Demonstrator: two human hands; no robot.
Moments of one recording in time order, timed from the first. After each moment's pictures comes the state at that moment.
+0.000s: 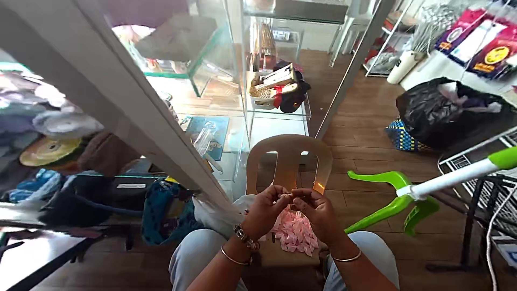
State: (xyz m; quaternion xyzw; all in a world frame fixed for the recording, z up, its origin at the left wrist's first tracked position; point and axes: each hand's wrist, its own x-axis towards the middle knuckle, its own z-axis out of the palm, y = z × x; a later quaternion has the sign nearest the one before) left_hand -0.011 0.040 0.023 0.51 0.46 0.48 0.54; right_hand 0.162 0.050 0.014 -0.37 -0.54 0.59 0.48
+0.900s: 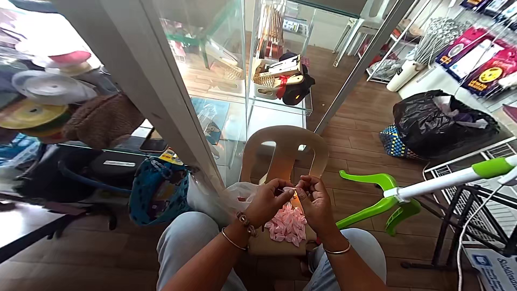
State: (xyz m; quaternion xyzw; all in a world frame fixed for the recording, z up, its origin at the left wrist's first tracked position) left_hand 0.003 0.040 0.011 0.52 0.47 0.42 0.57; right_hand 0.172 0.052 -0.005 -0.39 -0.62 0.44 0.52
